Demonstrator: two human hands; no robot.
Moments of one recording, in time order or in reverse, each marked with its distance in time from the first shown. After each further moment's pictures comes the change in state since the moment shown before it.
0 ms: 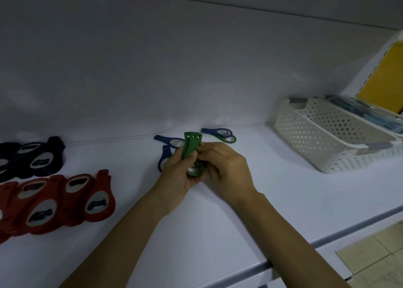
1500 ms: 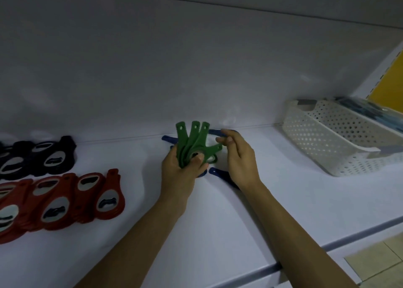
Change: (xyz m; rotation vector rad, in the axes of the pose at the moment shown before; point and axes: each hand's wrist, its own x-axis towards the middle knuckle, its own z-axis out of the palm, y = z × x) left_hand -0.002 -0.006 -0.001 0.132 0.222 0.350; right_hand 0.001 0.025 0.015 0.224 -0.039 0.656
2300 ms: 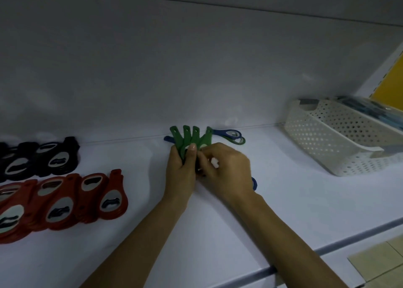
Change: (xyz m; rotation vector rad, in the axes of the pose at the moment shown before) left_hand 0.007 -0.002 0.000 0.195 0.069 -0.027; right_hand -0.023 -0.035 0.013 -0.228 0.043 -0.283
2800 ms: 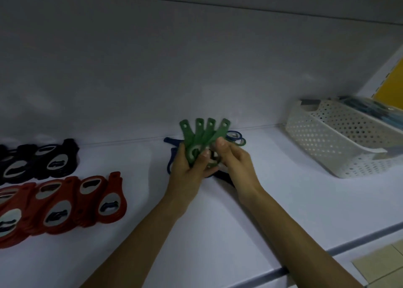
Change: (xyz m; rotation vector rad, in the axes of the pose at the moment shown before) left_hand -0.002 0.001 0.002 -0.104 -0.288 0.119; right_hand 0.007 0.013 -0.012 0.847 -0.160 0.604
